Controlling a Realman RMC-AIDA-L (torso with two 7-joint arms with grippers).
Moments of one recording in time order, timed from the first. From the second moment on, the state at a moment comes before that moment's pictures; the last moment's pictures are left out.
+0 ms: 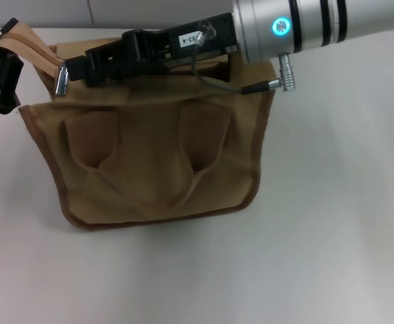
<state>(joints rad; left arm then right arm) -0.37 -2.07 0.35 0.43 1.55 1.81 -0.78 1.14 2.09 -0.98 -0.38 -1.77 -1.44 2.22</state>
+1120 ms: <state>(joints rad) -0.40 -2.07 0.36 0.43 1.55 1.84 -0.79 1.18 2.09 -1.30 -0.35 -1.53 -1.27 2.22</state>
